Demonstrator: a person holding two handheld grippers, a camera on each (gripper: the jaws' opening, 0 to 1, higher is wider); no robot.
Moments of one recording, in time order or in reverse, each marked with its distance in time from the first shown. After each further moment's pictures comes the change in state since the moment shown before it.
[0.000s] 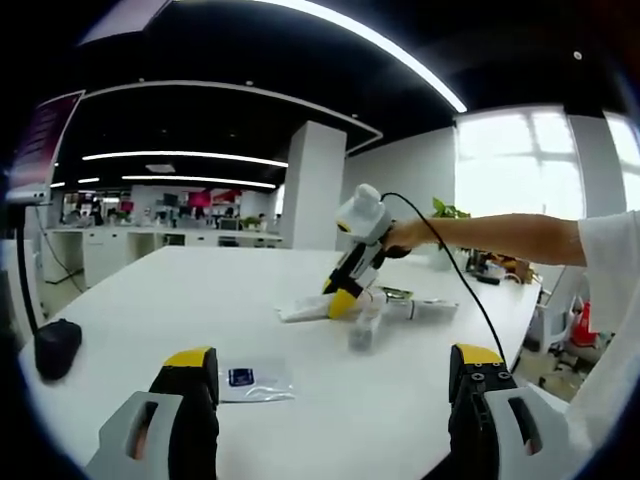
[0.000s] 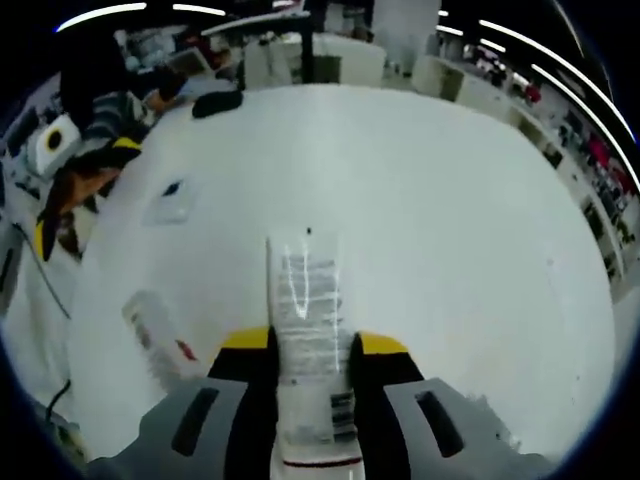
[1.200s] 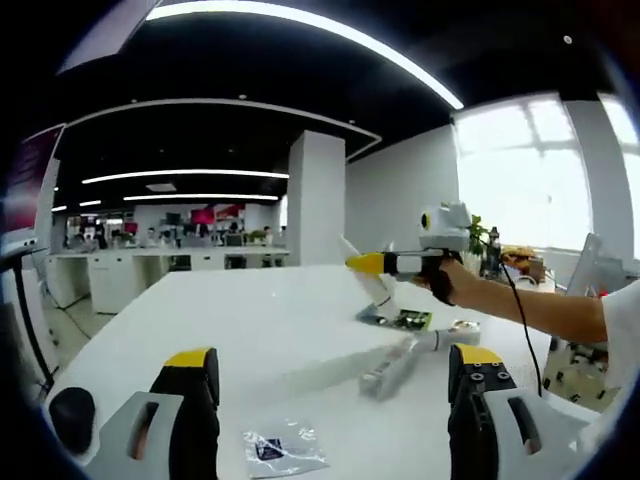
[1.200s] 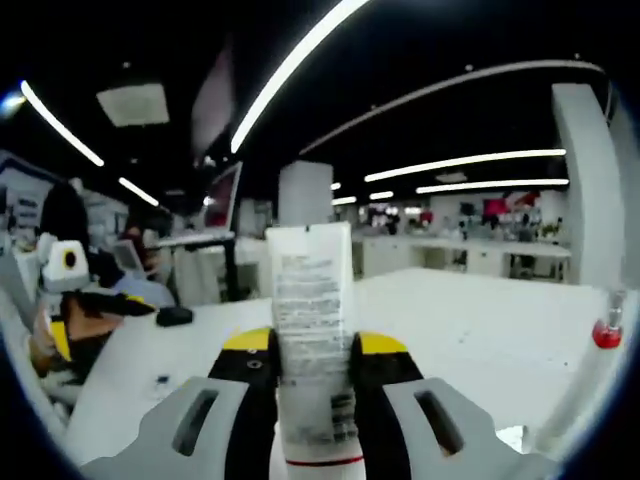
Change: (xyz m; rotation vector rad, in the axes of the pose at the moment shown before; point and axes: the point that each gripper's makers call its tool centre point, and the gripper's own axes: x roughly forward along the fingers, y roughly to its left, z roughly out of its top) left arm 0.039 0.018 0.057 0.084 -0.031 0.037; right arm -0.135 -0.041 0.068 0.248 -0.986 -0.430
